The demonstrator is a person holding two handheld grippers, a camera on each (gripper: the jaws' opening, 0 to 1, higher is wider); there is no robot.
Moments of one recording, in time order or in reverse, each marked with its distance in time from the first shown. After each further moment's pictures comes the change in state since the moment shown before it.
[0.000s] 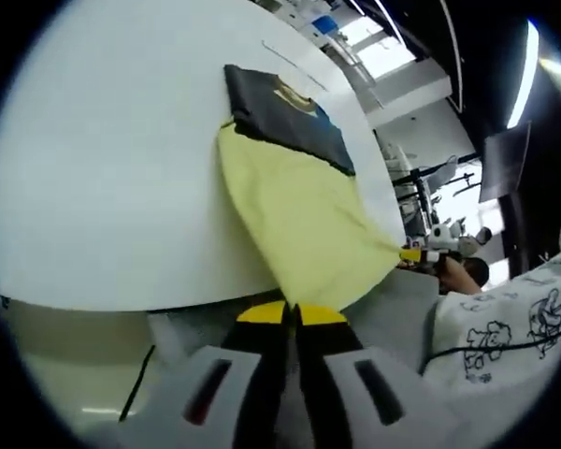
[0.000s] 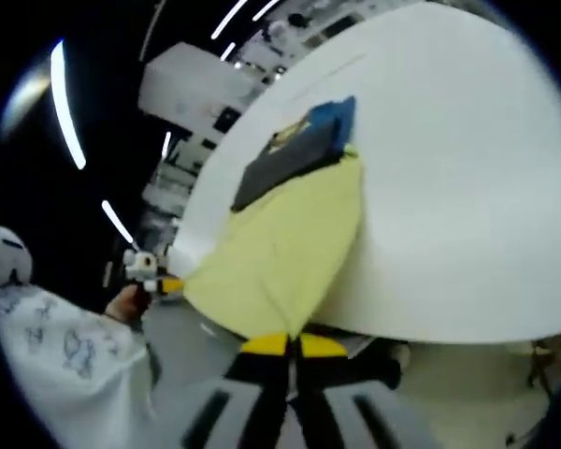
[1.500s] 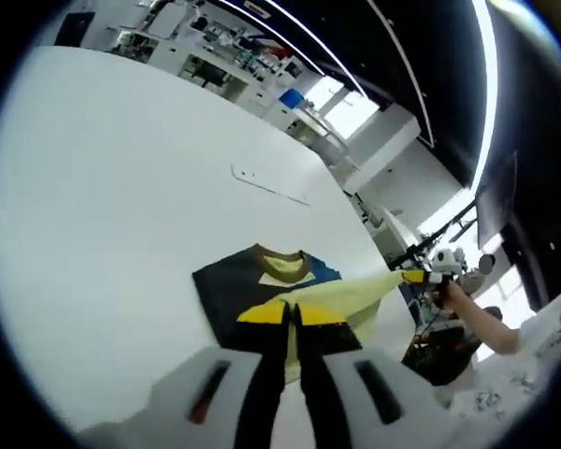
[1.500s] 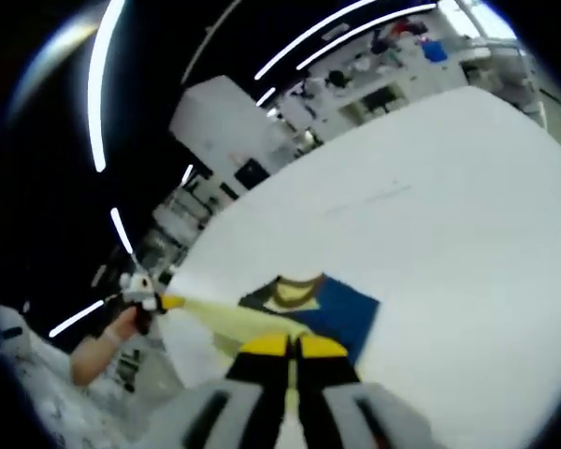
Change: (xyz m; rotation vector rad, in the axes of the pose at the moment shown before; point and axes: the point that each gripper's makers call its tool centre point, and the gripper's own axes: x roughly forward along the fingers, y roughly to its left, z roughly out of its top) left arm 0.042 -0.018 0.259 0.162 -0.384 -0.043; right arm 0.029 0.010 0.277 -0.240 -0.278 -0.010
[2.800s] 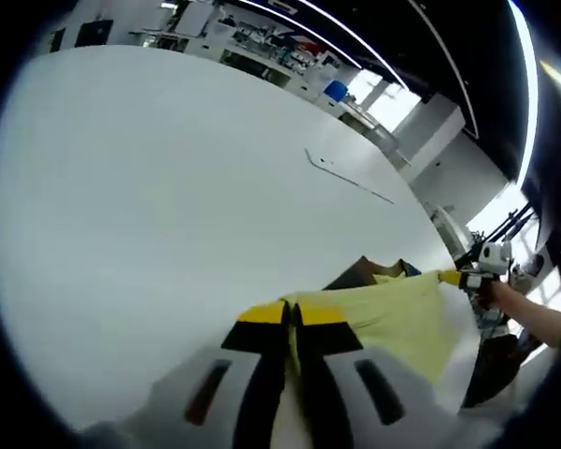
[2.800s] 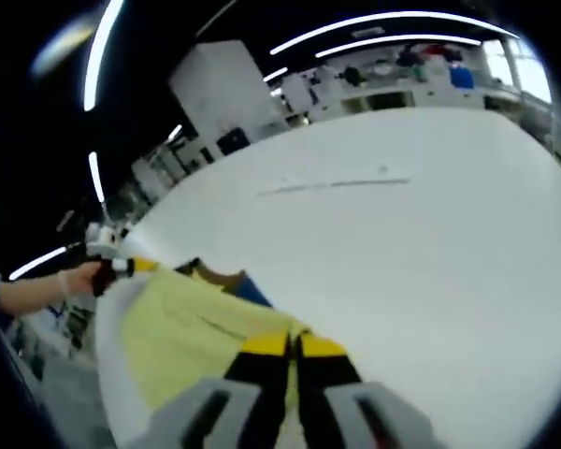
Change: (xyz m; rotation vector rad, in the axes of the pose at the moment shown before) left arm 0.083 0.117 0.002 0.018 0.000 0.209; right arm 0.097 -0.095 -0.008 -0.222 0.070 -0.154
